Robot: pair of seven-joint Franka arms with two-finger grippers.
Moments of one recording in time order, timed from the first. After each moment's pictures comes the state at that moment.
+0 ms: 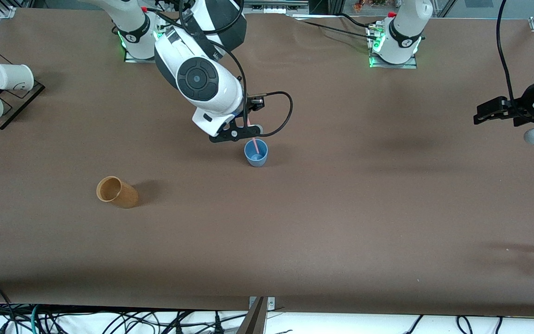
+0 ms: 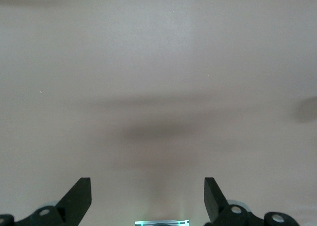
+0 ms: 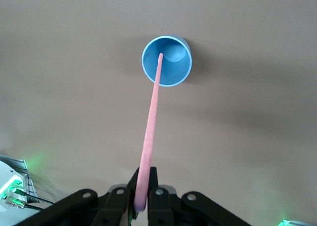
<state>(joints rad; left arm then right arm) -0.04 0.13 0.06 -1.46 -0.03 1.42 0.06 0.62 0.51 0.05 -1.28 0.30 1.59 0.52</state>
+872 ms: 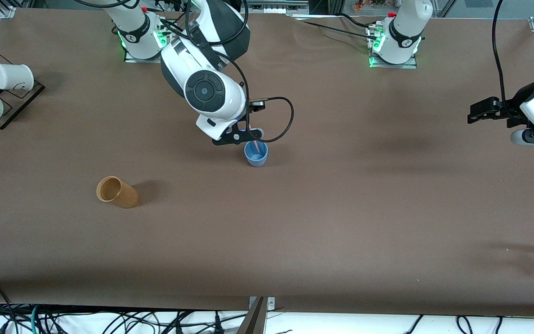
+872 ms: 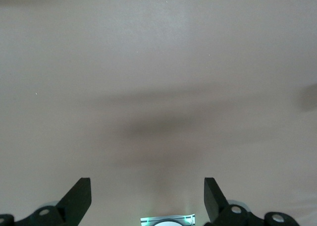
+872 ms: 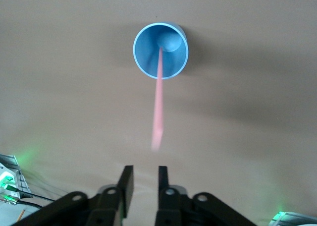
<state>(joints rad) -0.04 0.13 0.06 -1.48 -0.02 1.42 0.10 0.62 0.54 0.06 -1.28 0.30 1.56 0.52</state>
